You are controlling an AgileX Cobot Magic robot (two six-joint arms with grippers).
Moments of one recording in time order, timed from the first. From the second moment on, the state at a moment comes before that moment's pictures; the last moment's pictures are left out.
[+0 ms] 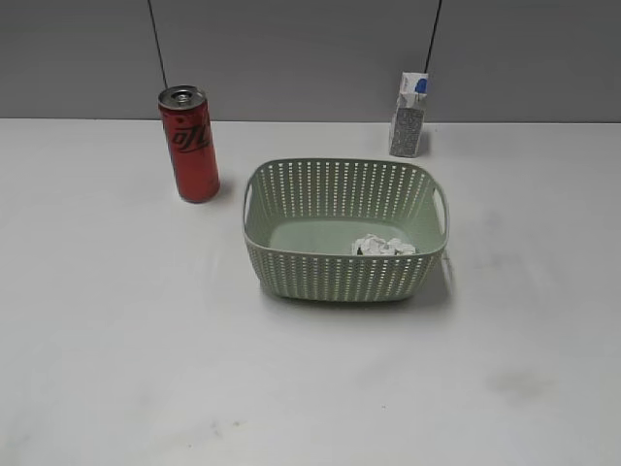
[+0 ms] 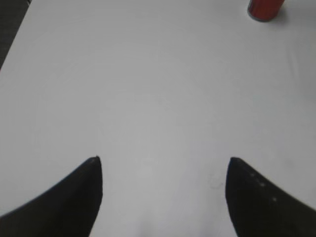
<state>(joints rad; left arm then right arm) 0.00 0.26 -0.51 -0.10 1.04 0.11 0.12 0.37 -0.43 0.17 0.94 -0.18</state>
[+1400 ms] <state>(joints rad) 0.00 0.00 -0.50 -0.09 1.05 0.11 0.12 0.00 -0.42 0.20 0.94 -0.18</state>
